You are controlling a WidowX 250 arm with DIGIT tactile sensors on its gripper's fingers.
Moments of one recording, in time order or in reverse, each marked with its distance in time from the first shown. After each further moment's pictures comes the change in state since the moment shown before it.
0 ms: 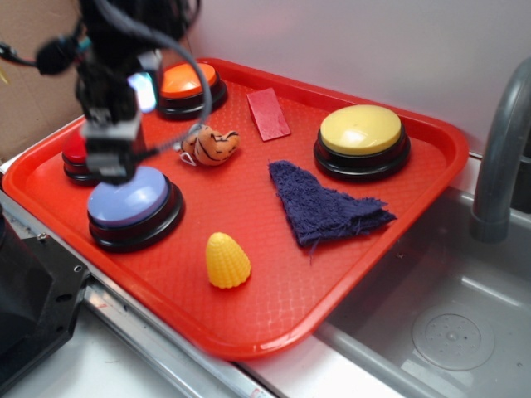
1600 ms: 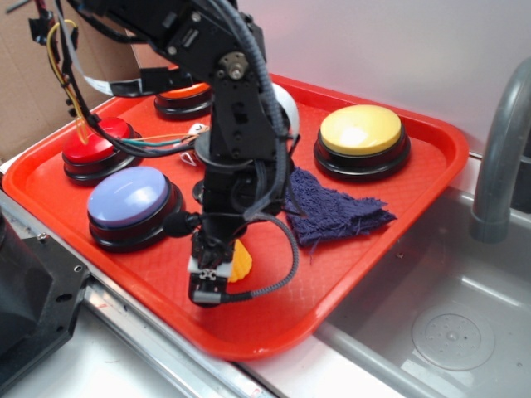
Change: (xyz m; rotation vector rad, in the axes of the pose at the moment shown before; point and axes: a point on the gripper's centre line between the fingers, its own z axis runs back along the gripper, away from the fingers) arm 0.040 -0.004 -0.097 -0.003 0.112 0.065
